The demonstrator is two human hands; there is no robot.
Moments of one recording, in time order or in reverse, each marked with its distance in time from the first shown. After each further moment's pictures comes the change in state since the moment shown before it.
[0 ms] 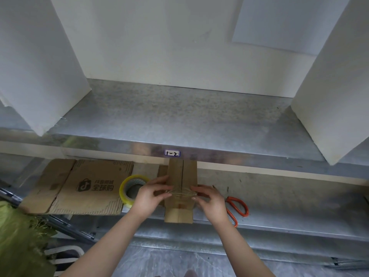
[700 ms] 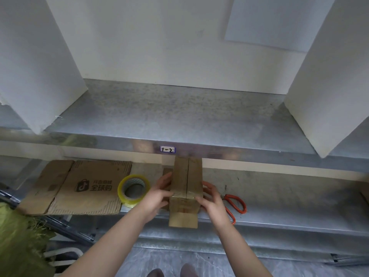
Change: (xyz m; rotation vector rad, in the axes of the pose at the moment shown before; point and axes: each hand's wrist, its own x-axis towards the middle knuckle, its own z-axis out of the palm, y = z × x) left_hand -0.003 0.037 0.022 -0.644 -0.168 -0.424; right_hand -0.018 -0.001 -0.006 0.505 -0.008 0.325
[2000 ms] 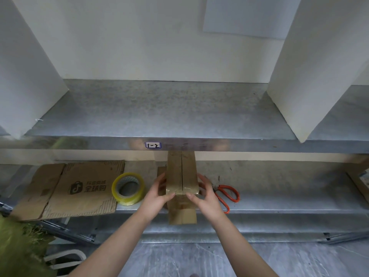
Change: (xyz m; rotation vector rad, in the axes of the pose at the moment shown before) left_hand -0.003 -0.026 0.007 0.349 0.078 0.147; right_hand -0.015 -0.005 -0.001 -0.208 0.002 -0.016
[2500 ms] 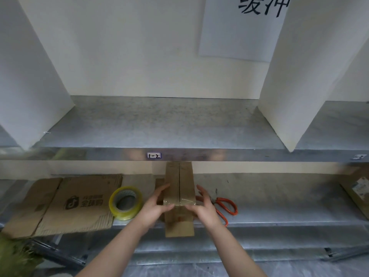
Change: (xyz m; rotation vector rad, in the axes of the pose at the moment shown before) left_hand 0.011 0.005 -0.006 -0.009 -0.076 0.041; right_hand 0.004 -0.012 0.001 0.102 -0.010 0.083
